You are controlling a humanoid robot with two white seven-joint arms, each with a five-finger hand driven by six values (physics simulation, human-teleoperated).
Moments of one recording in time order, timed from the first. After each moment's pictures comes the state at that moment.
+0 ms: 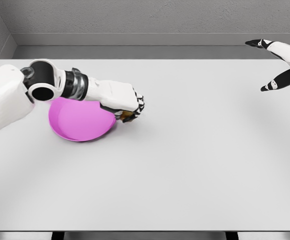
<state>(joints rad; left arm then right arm) -1.06 0.57 -1.09 -1.36 -0.38 -0.61 -0.61 -0.47 -0.83 0.22 -1.73 0.17 0.23 0.61</state>
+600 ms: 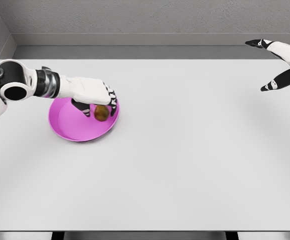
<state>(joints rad) -1.03 0.66 -1.06 -1.31 -0.41 -0.61 -0.61 -0.47 -0.83 0.22 -1.73 0.17 0.23 0.61</state>
